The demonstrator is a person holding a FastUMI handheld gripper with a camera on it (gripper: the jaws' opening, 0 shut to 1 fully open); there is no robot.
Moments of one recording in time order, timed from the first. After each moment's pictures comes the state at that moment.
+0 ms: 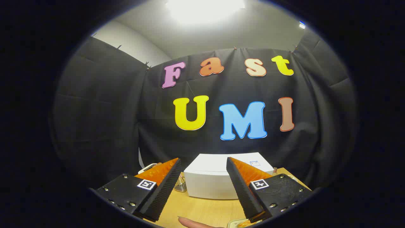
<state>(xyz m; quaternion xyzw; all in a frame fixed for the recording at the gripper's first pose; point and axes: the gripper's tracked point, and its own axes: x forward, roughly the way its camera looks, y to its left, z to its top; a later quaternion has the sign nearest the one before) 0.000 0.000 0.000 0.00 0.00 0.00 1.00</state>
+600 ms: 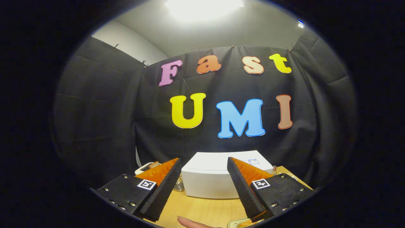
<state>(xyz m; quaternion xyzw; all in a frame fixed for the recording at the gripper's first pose) 0.006 -0.003 -0.007 -0.01 -0.01 -0.01 1.00</state>
